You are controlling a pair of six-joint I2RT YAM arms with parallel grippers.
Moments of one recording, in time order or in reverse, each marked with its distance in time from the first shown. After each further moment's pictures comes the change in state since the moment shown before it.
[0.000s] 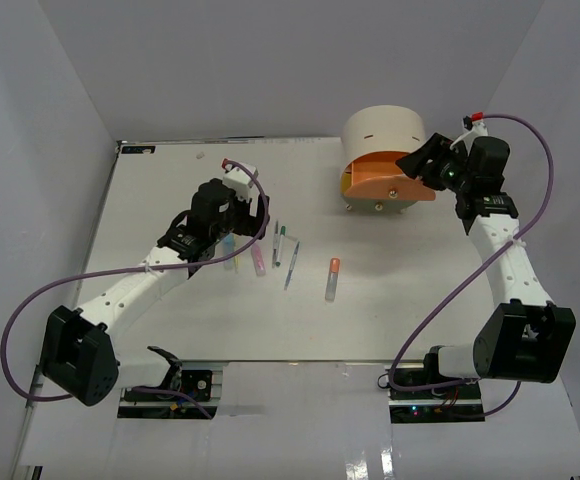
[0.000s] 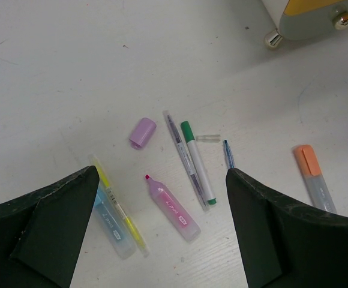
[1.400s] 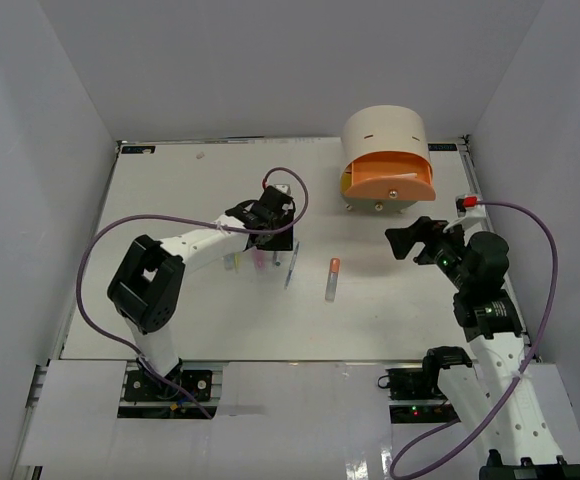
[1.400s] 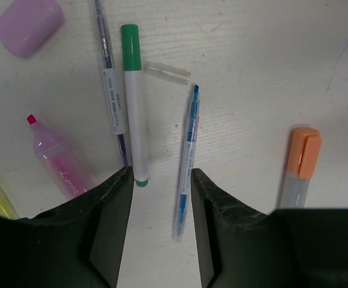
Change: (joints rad) left arm -0.147 0.494 0.283 -0.319 -0.066 -0.455; right arm 0.143 -0.751 -0.511 -0.115 0.146 -0.135
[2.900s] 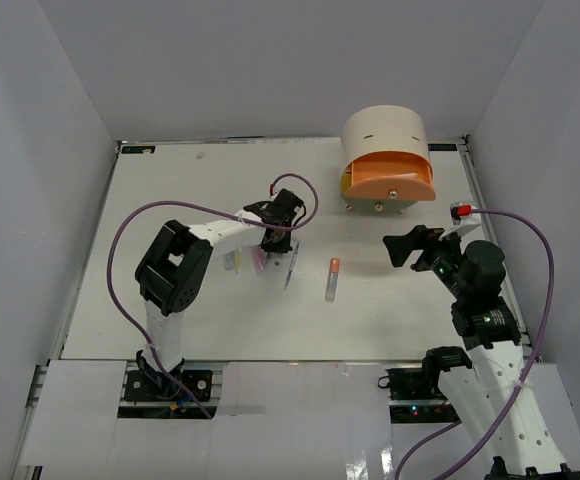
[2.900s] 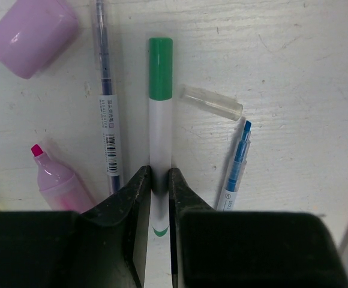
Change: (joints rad) left arm -0.008 0.211 0.118 -0.060 -0.117 0.003; right arm 0.057 -0.058 -0.048 0.000 0.043 -0.039
